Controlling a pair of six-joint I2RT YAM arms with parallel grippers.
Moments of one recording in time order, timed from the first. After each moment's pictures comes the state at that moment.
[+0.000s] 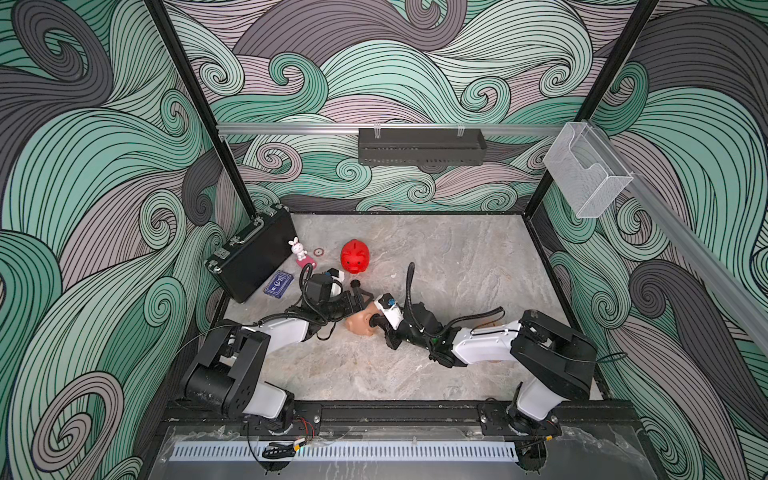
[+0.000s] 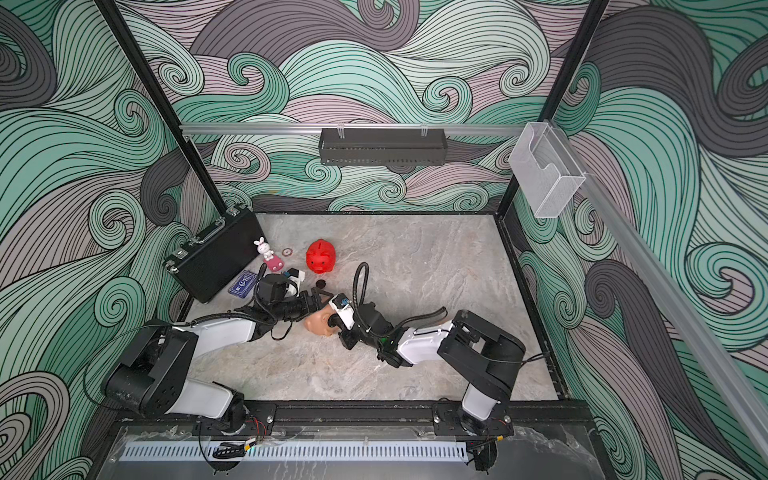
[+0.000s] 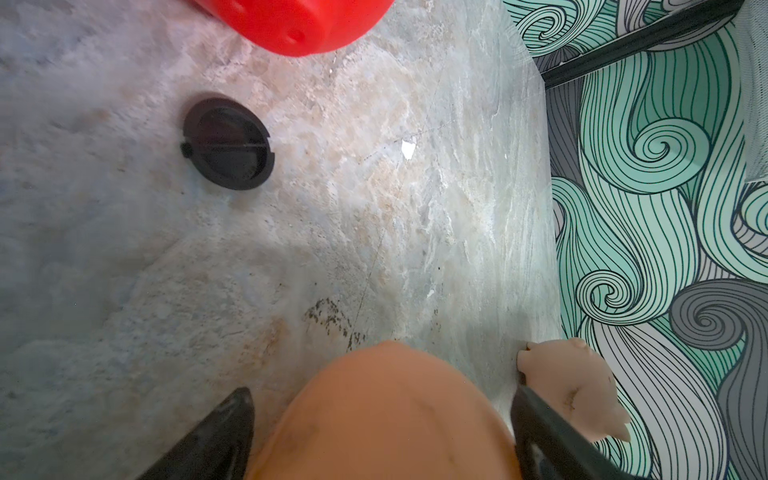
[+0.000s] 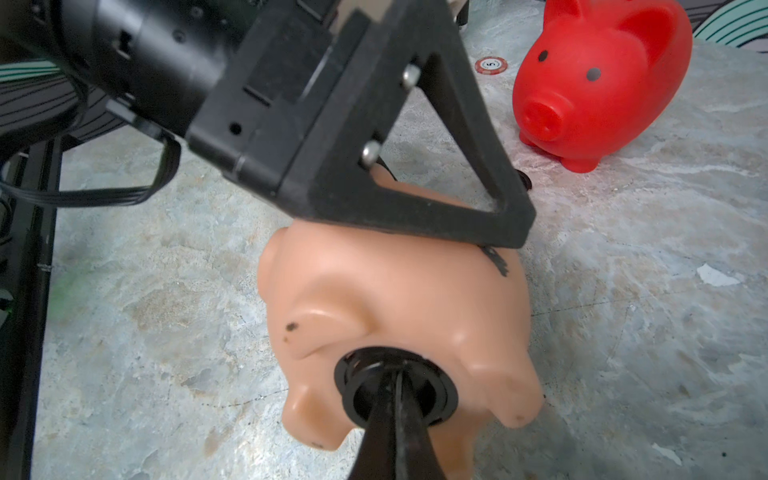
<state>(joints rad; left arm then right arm) -0.35 1.44 0.51 0.24 0.44 -0.73 1.00 1.67 0.62 0.59 -0.01 0.12</state>
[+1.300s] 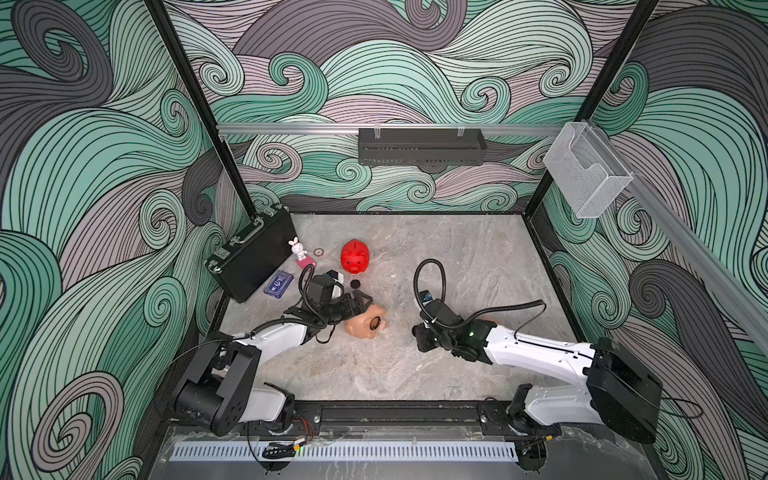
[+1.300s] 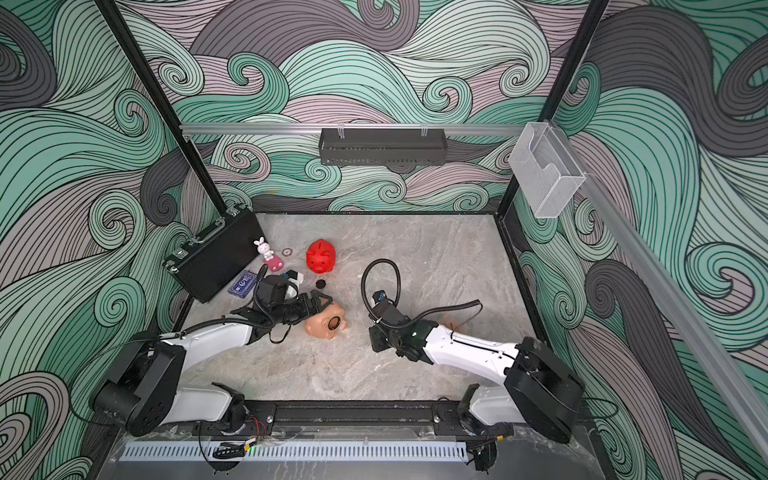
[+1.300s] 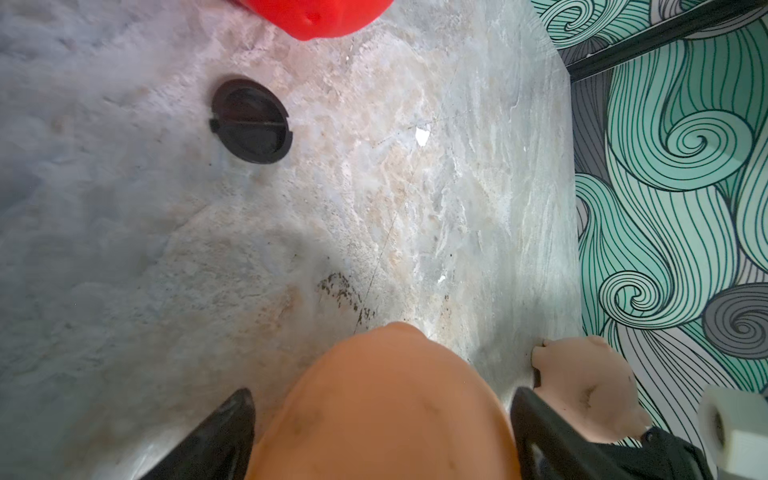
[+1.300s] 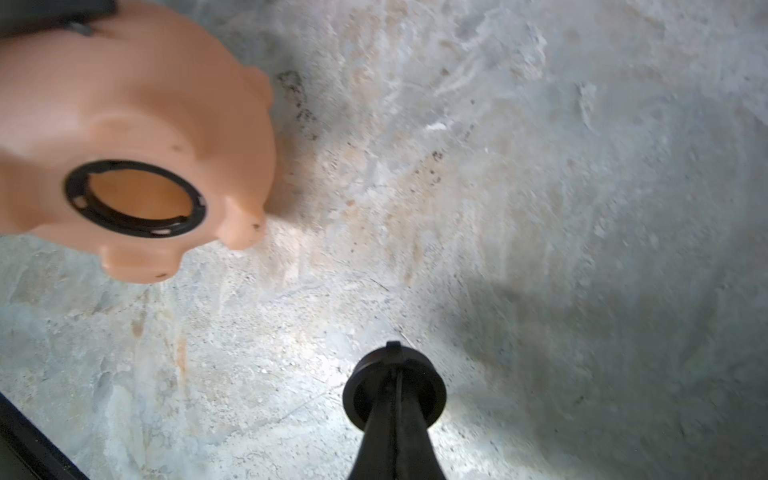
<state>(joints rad) -0.39 1.35 0.52 0.09 0.35 -0.73 0.92 1.33 0.65 -0.29 0.10 0.51</state>
